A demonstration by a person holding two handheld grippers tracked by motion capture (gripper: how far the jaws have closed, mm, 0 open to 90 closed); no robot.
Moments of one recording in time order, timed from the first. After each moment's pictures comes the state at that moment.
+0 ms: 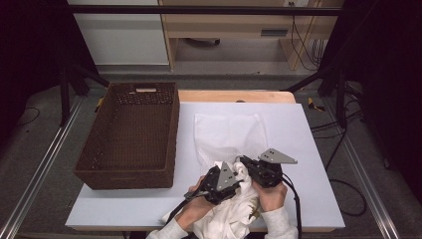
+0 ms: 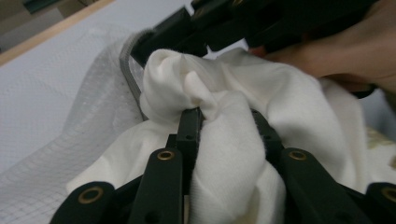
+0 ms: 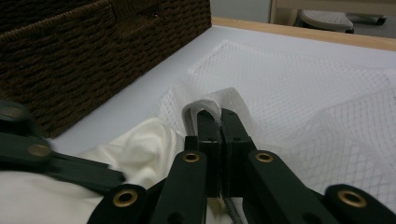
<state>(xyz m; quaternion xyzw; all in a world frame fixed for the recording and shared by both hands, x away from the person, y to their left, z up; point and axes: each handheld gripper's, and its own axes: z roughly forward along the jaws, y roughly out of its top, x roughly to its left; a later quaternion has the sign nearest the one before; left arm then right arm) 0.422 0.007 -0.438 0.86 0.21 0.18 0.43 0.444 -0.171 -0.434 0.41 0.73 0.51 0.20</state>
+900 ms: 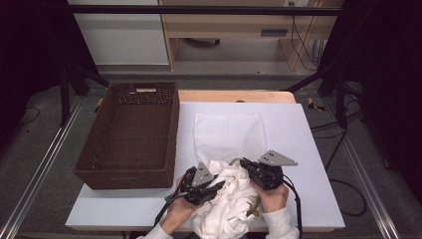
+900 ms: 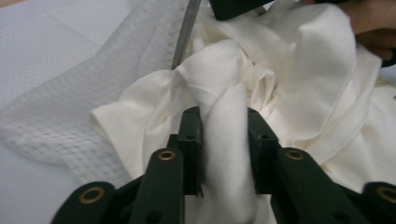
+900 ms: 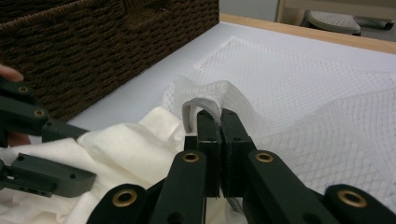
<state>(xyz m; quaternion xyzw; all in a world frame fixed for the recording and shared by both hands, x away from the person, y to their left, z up) 0.416 0.061 -0.446 0.83 0.28 0.13 0.46 0.439 -0.171 -0.435 0.39 0.74 0.50 0.21</state>
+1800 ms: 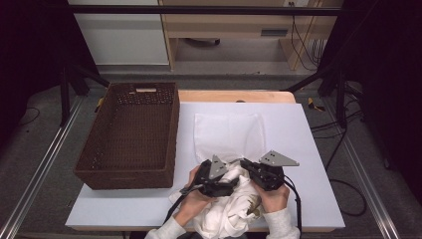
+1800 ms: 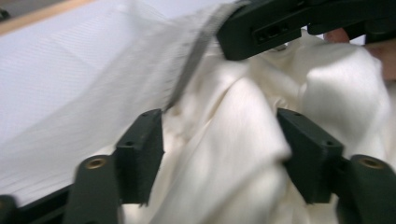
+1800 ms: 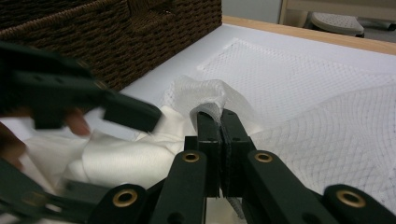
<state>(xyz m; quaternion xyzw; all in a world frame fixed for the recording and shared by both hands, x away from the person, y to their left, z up) 0.432 0.045 -0.438 0.83 0.28 0.18 0.45 0.437 -0.173 -0.432 0.39 0.74 0.51 0.20</state>
